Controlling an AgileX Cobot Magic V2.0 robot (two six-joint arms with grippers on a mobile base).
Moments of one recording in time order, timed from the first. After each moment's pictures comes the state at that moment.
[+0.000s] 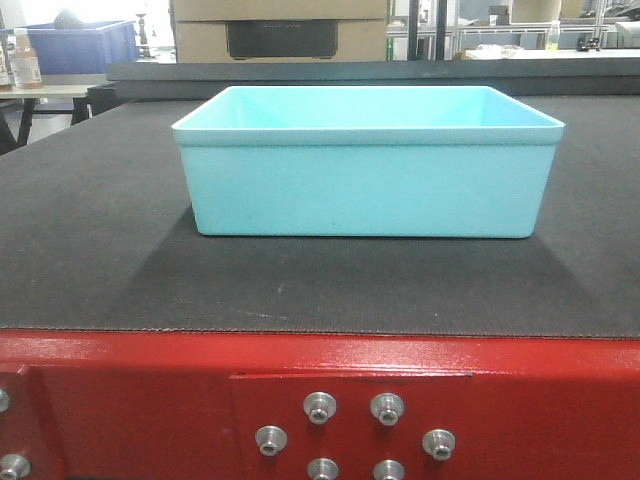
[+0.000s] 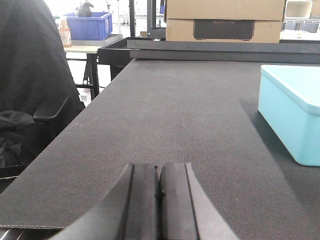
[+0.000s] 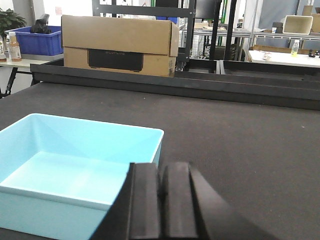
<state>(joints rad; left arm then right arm) 0.07 0.01 0.00 0.00 0.10 0.03 0.05 0.49 -0.45 -0.03 0.06 0.03</state>
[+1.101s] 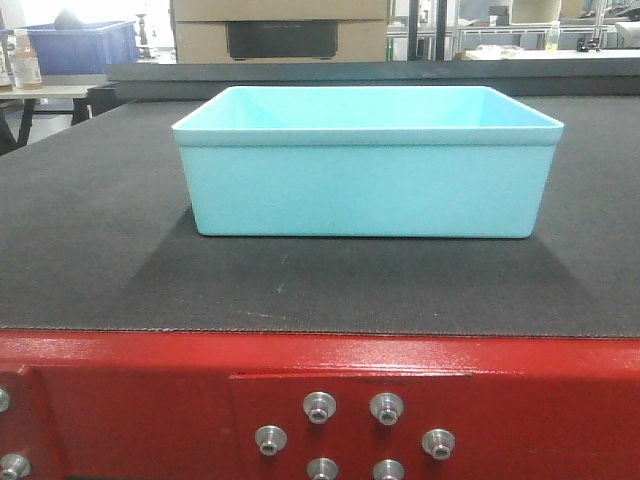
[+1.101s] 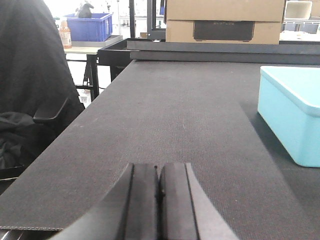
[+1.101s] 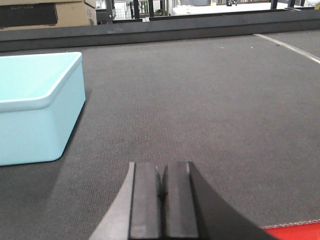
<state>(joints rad) 0.07 0.01 0.00 0.00 0.10 0.03 -0.23 0.01 0.00 0.07 0.18 0.03</state>
